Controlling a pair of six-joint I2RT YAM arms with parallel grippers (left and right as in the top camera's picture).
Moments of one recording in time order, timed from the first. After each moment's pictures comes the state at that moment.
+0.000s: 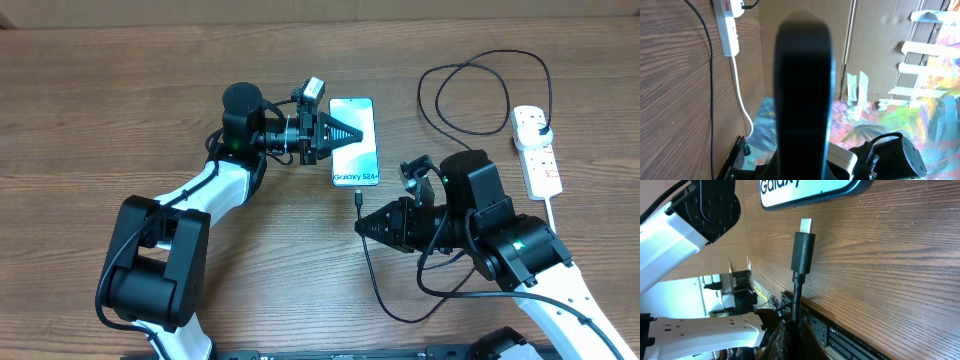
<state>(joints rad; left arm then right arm) -0.29 1.88 1.02 0.77 1.31 -1.50 0.43 1.06 0.91 -0.70 -0.75 0.78</state>
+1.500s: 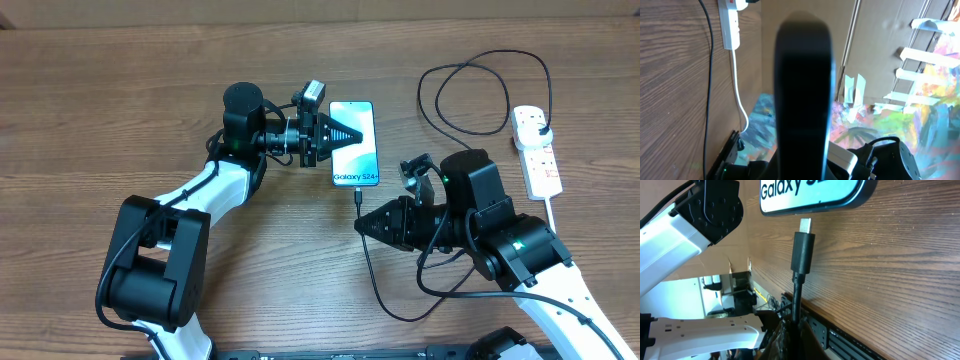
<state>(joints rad) -0.29 1.88 1.02 0.75 1.32 -1.55 0.43 1.06 0.91 -0.69 -0.74 0.78</state>
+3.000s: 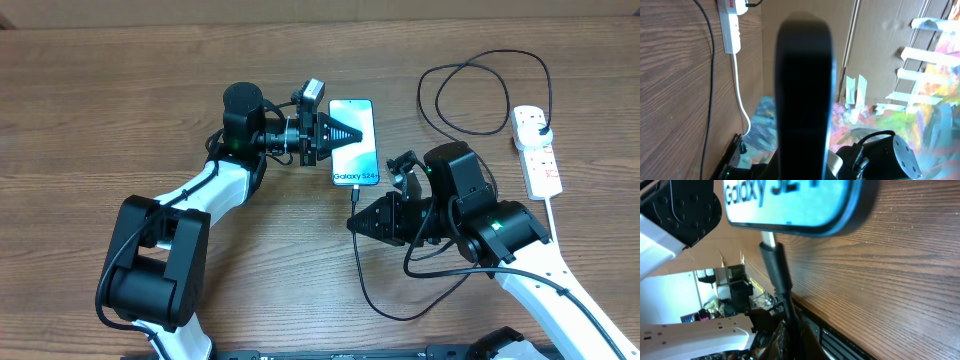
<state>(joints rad) -0.29 1.88 1.02 0.75 1.31 -1.52 0.44 1.17 0.91 -0.65 -0.76 0.72</state>
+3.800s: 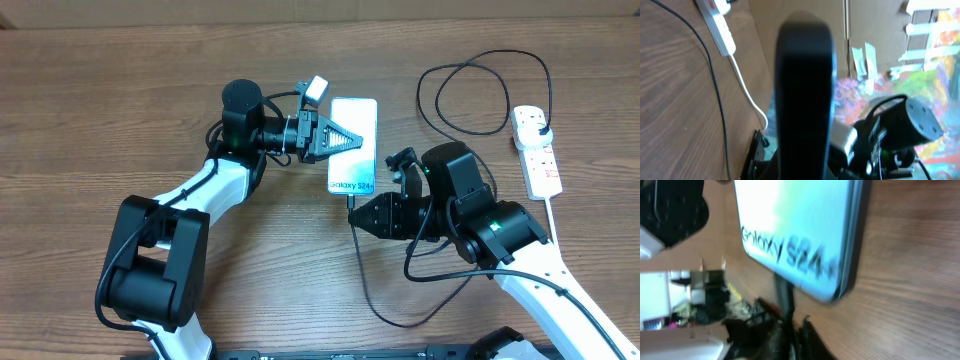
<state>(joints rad) -0.29 1.88 1.04 0.75 1.41 -1.30 0.45 1.17 0.91 -0.63 -0.66 0.62</state>
